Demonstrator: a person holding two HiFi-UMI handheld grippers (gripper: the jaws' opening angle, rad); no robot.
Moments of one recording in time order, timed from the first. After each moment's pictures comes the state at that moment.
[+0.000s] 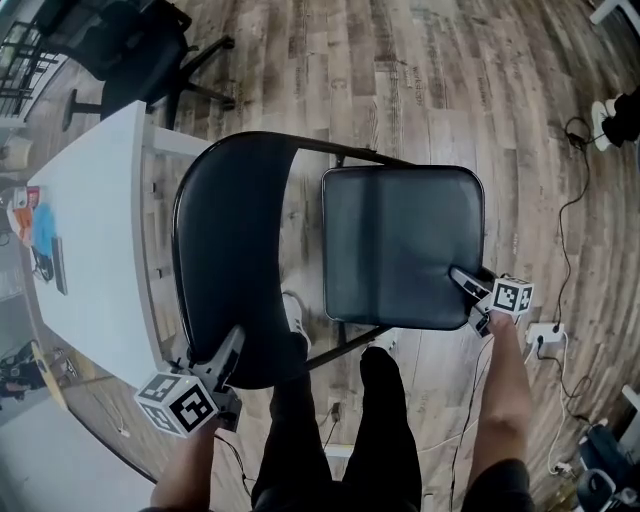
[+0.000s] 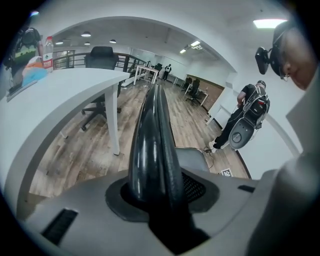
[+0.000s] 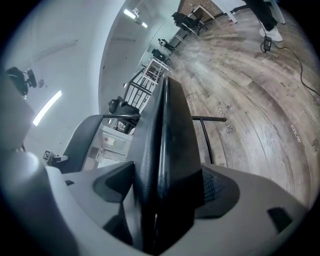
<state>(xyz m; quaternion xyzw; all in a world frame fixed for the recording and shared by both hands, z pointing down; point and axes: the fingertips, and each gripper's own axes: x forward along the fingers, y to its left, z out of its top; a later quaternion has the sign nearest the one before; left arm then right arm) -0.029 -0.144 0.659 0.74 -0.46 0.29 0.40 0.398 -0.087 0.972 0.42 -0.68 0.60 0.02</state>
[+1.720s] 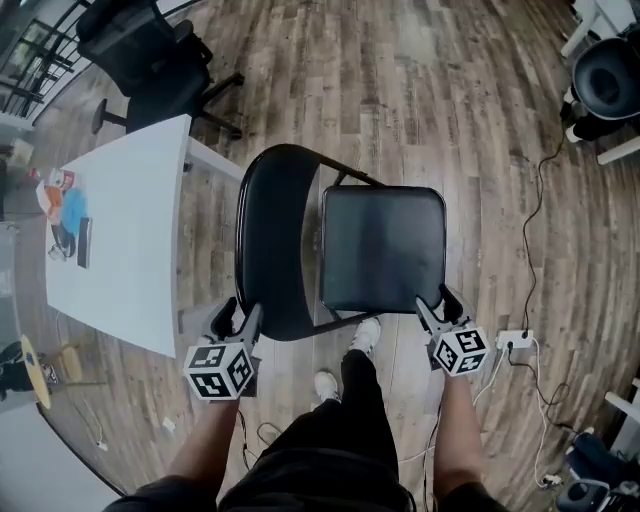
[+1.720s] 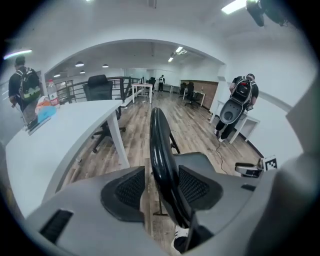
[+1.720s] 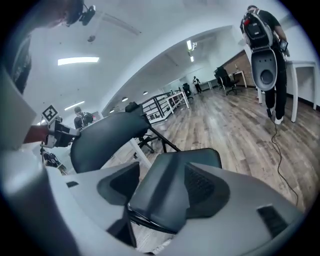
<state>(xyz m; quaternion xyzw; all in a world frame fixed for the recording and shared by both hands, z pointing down) 0.000 -0.085 0.591 0.74 -0.52 0.32 0.28 0.365 -0.018 0.722 0.56 -0.76 0.32 0.09</state>
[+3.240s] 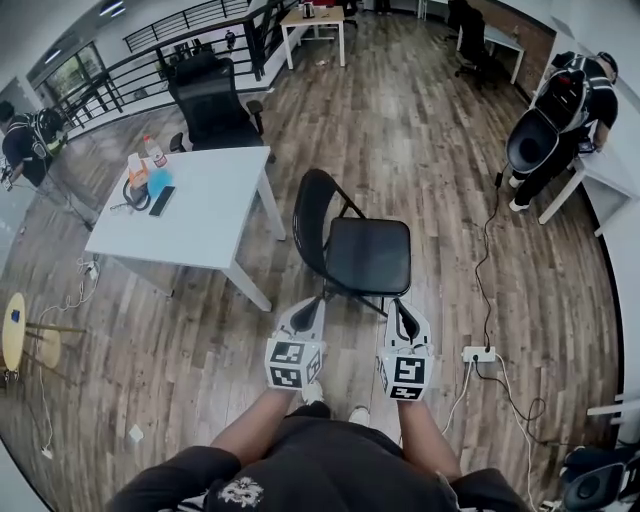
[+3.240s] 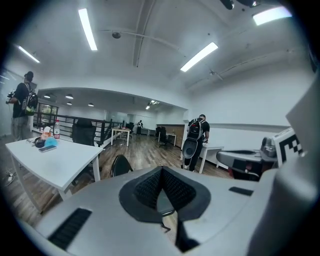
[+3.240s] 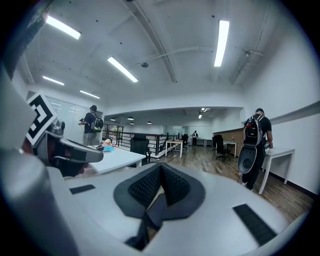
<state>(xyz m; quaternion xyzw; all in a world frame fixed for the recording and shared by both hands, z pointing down) 0.033 0.308 0.345 0.87 -0.46 0.09 0.13 0.182 0.341 0.327 0.67 -0.74 0.01 0.09</state>
